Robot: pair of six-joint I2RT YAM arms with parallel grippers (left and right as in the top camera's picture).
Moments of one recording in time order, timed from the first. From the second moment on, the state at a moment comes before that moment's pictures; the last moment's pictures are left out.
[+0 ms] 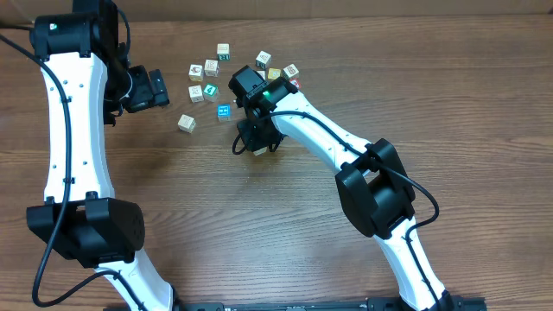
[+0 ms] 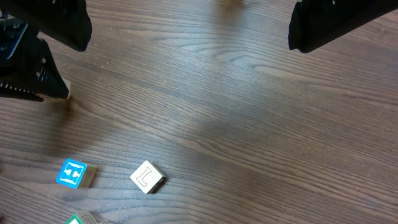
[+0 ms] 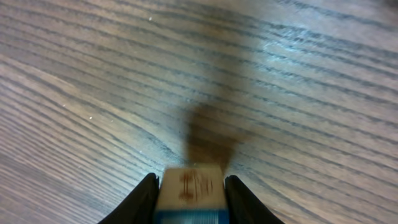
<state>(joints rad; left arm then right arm) 0.10 1.97 2.15 -1.64 -0.02 -0.26 0.68 2.37 2.02 -1.03 -0.09 0.27</state>
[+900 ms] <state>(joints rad) 0.10 1.97 2.15 -1.64 -0.02 -0.26 0.68 2.37 2.02 -1.02 -0.12 0.27</state>
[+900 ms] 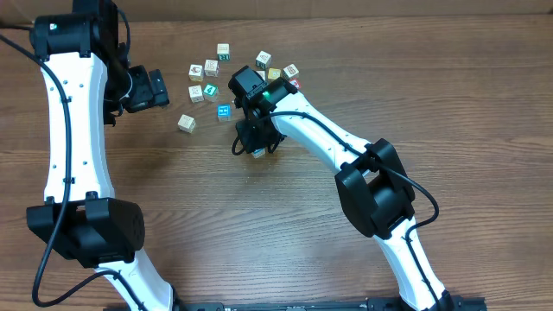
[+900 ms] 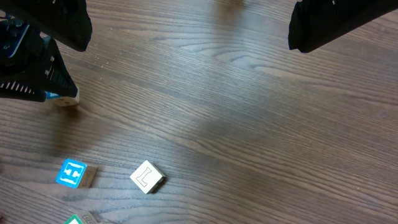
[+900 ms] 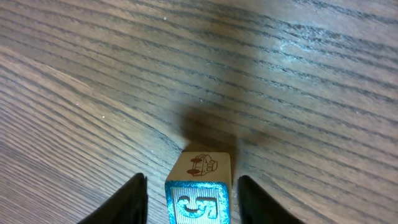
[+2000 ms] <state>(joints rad) 0.10 1.97 2.15 -1.64 -0.02 -0.26 0.47 2.35 2.26 -1.14 -0.02 0.36</state>
